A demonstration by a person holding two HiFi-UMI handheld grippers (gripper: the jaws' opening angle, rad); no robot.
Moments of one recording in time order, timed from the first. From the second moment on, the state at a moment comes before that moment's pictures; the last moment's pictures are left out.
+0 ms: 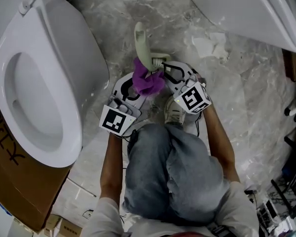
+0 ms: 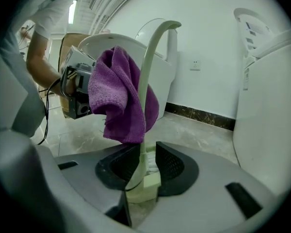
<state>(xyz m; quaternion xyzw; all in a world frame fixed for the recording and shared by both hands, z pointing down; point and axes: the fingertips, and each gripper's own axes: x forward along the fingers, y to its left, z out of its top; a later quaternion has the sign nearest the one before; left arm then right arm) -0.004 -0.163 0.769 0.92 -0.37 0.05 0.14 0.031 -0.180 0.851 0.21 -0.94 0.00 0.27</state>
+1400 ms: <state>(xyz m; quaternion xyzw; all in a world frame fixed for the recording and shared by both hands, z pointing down) 0.013 -0.202 0.701 0.93 -0.34 -0.03 0.12 0.022 -0.173 0.877 0.19 -0.94 -0.02 0.28</state>
